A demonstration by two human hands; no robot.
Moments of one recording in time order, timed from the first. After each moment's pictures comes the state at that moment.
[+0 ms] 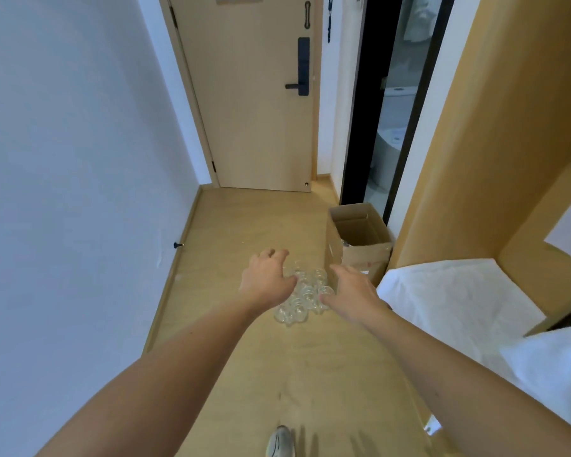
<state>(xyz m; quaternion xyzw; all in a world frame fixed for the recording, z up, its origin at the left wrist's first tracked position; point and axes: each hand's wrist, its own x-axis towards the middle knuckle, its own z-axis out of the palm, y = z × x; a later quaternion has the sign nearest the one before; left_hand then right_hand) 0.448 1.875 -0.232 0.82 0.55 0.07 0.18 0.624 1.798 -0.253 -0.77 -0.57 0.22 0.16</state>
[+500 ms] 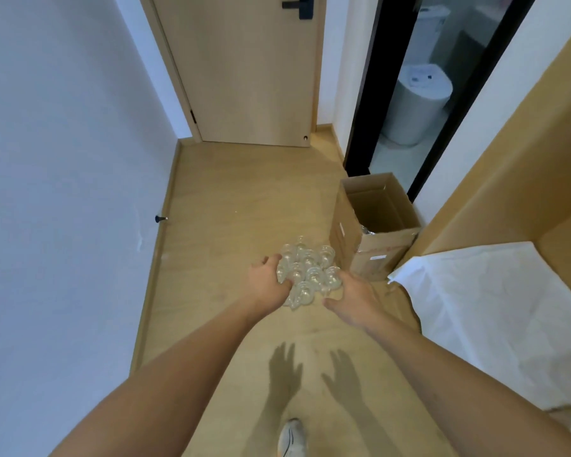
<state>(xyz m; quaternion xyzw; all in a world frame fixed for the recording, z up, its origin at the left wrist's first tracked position) 0.444 2.088 -0.344 0.76 0.58 0.03 0.30 0.626 1.998 -0.354 -0.81 -0.49 0.30 0.11</state>
